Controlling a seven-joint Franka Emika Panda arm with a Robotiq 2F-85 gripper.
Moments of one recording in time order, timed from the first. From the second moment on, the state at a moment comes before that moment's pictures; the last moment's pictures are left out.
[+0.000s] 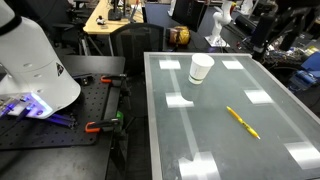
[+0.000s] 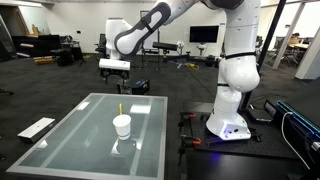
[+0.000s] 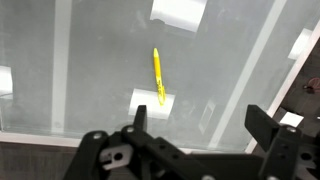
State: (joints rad) arm -0.04 0.15 -0.05 -2.11 -0.08 2.47 1.25
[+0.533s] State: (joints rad) arm -0.04 0.28 -0.13 -2.07 -0.07 2.47 1.28
